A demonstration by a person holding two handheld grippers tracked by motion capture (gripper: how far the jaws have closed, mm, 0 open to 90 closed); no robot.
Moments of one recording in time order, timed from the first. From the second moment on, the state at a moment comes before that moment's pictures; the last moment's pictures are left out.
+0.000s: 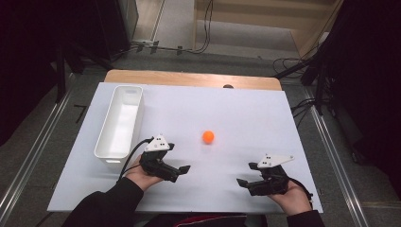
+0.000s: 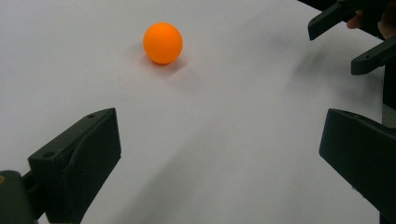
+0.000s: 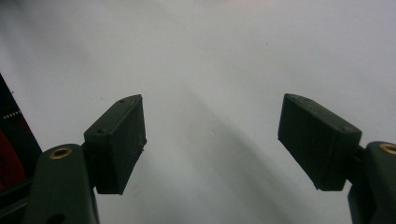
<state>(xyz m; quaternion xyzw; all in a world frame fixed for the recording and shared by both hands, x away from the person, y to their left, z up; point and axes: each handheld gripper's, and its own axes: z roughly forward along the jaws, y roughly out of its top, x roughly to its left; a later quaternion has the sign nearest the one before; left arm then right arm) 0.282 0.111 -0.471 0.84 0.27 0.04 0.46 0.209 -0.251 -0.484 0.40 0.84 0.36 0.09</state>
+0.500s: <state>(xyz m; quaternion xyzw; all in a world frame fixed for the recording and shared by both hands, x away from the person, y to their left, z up) 0.289 0.102 -0.471 0.84 0.27 0.04 0.46 0.209 -0.252 -0.484 0.40 0.84 0.36 0.09</state>
